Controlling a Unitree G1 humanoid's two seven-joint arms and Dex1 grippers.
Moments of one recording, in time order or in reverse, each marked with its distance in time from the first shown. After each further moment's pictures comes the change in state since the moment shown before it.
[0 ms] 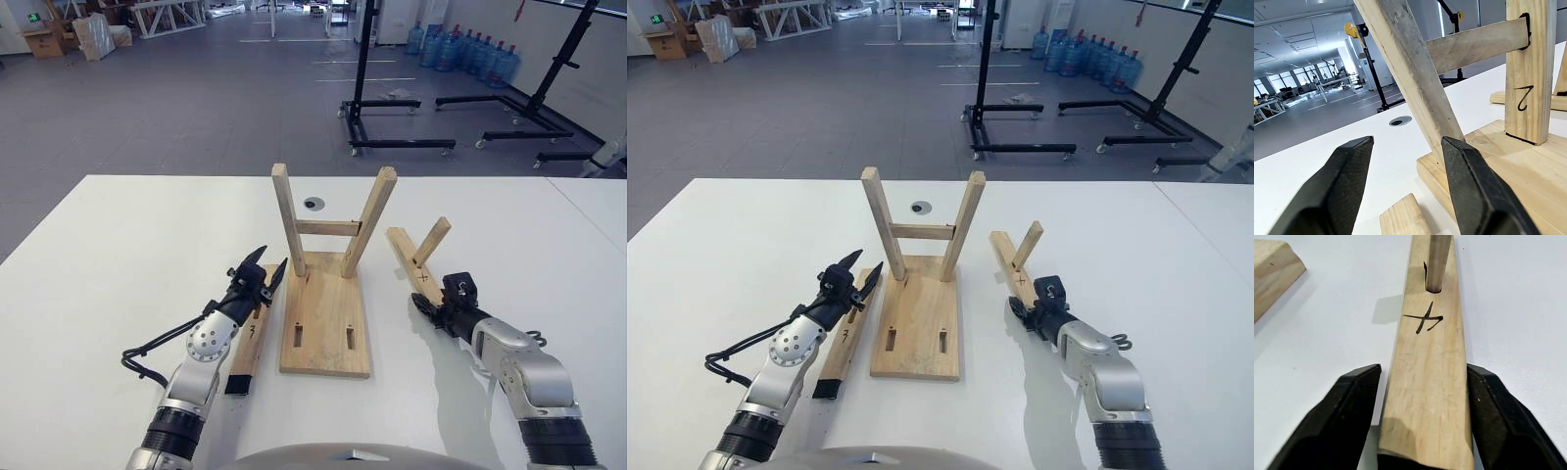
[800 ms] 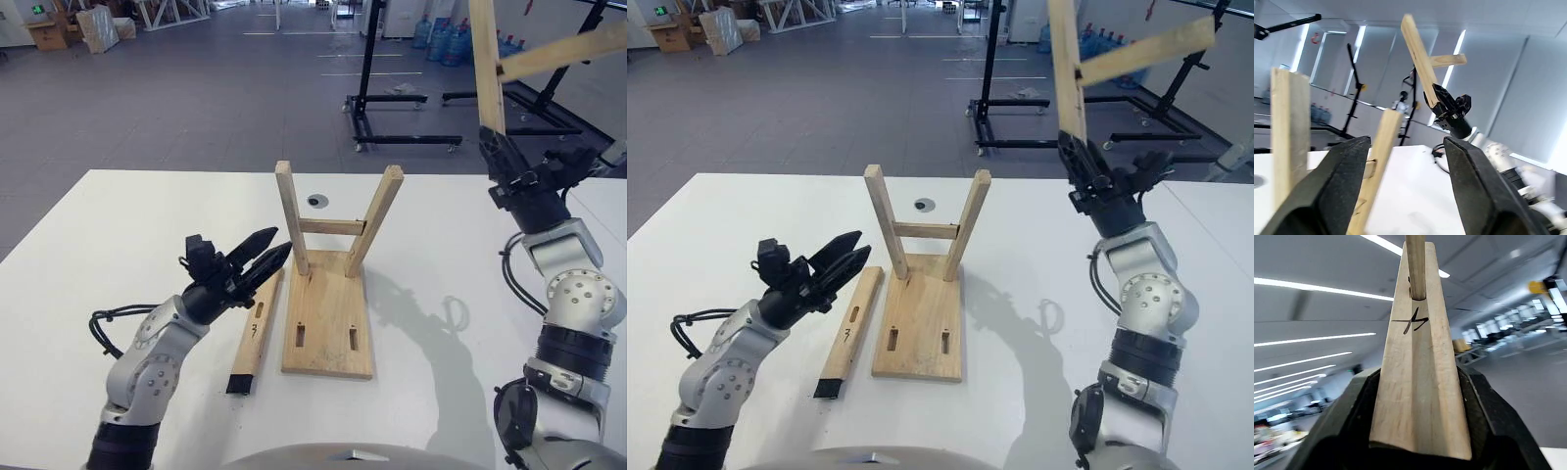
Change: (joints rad) left arm 0.043 0.160 0.203 -0.506 -1.079 0.590 -0.491; right arm -0.426 -0.012 -0.403 -0.021 0.841 -0.066 0.433
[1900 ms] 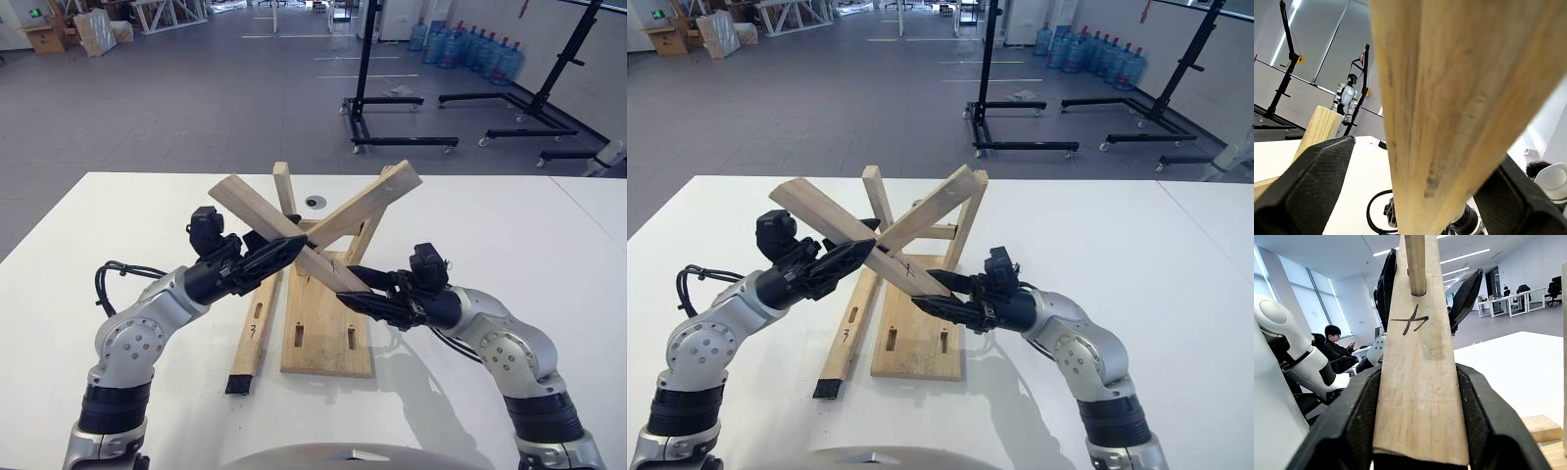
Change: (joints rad) left arm -0.179 0.019 0.019 0.034 -0.142 0.283 -0.014; right arm 0.282 -0.004 0.536 -0.131 -0.274 -0.093 0.403
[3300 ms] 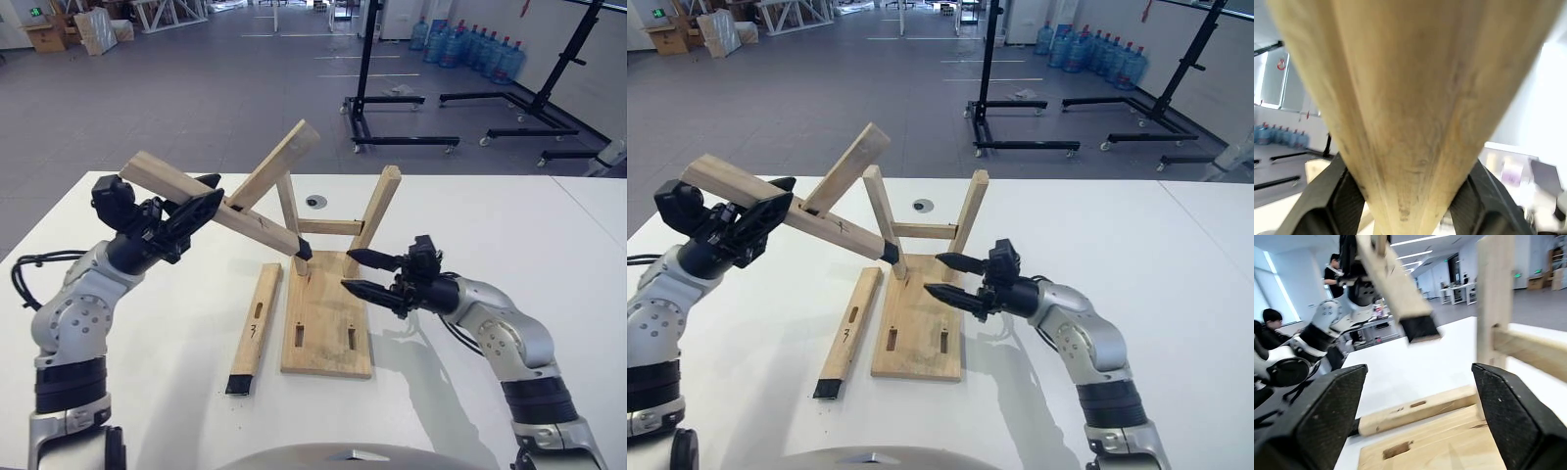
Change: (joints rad) left arm -0.073 0.209 0.267 0.187 0.143 -0.131 -0.290; right arm -0.057 -0.019 -0.111 0.145 -0.135 -0.079 -0.070
